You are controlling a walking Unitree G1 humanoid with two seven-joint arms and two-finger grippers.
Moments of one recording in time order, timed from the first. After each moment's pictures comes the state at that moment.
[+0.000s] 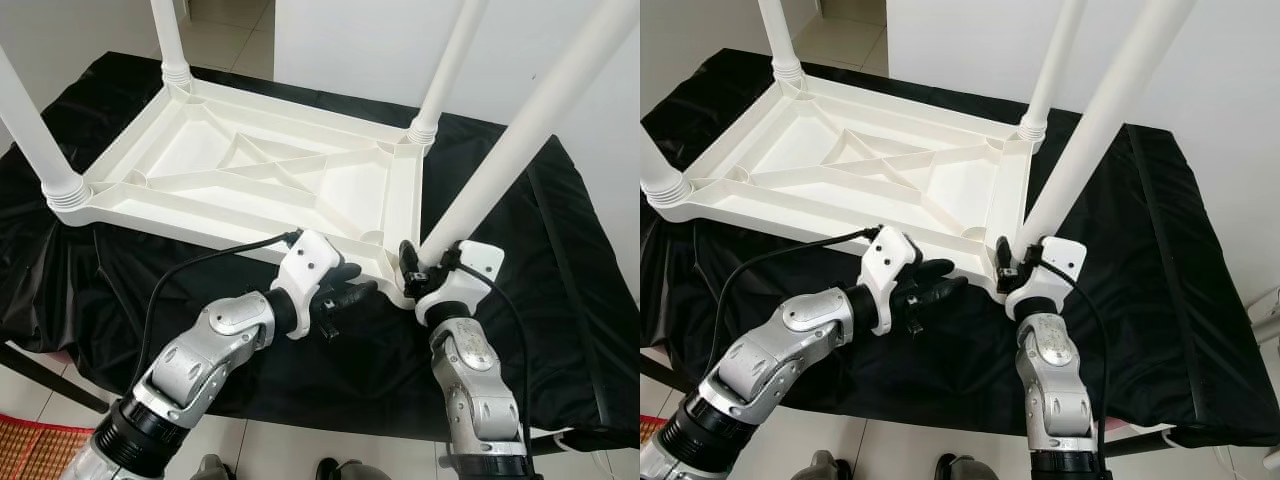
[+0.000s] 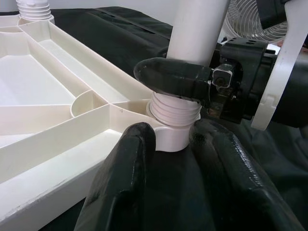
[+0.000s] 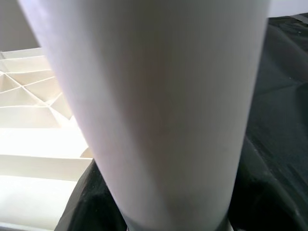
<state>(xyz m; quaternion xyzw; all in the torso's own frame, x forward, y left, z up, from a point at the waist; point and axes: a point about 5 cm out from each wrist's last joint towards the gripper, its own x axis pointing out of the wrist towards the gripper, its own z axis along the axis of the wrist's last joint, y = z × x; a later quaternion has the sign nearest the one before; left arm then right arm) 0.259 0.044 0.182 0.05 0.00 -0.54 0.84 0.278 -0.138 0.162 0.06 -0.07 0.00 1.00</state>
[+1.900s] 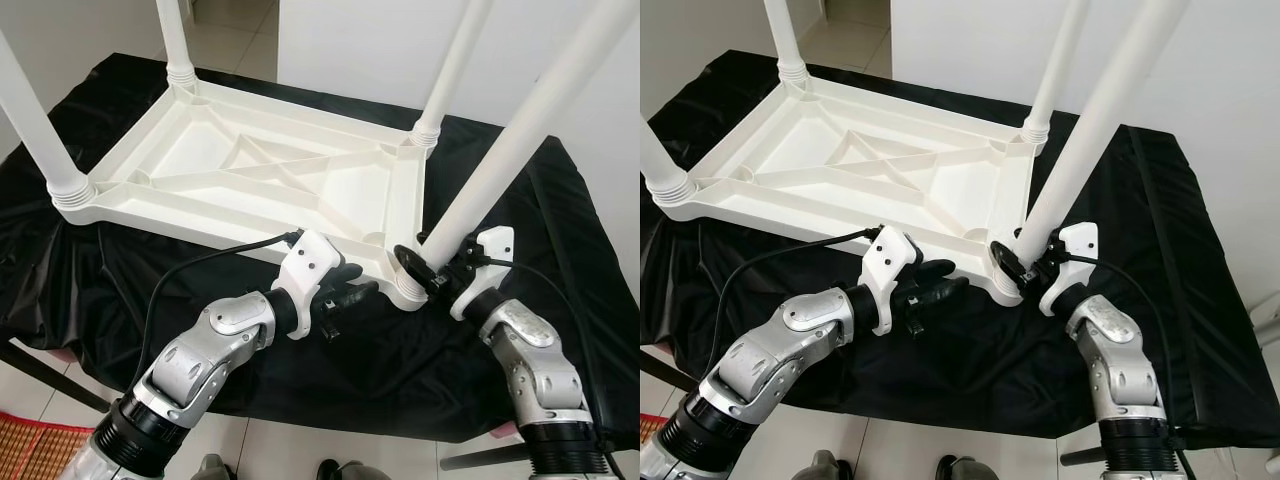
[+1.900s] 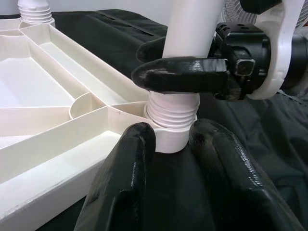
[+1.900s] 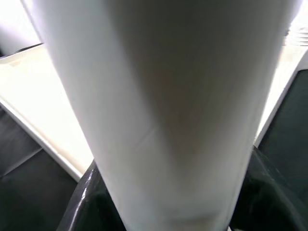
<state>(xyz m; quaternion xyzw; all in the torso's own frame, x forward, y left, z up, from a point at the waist) 0.259 0.043 0.182 0.04 0.00 -0.54 0.84 0.294 -0.178 0.167 -0.03 -0.06 0.25 0.97</state>
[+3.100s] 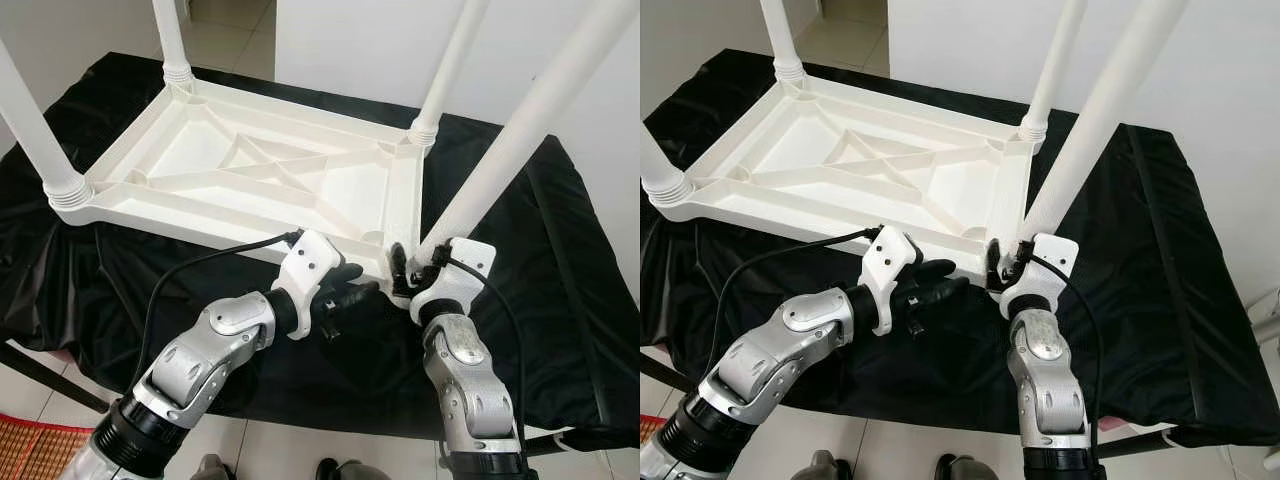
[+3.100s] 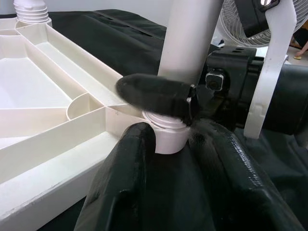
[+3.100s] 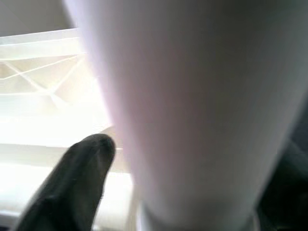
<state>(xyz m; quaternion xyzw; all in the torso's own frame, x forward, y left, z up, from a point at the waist) 0.258 0.043 0.183 0.04 0.00 -0.54 0.84 0.280 -0.134 0.163 0.05 -0.03 0.00 1.00</state>
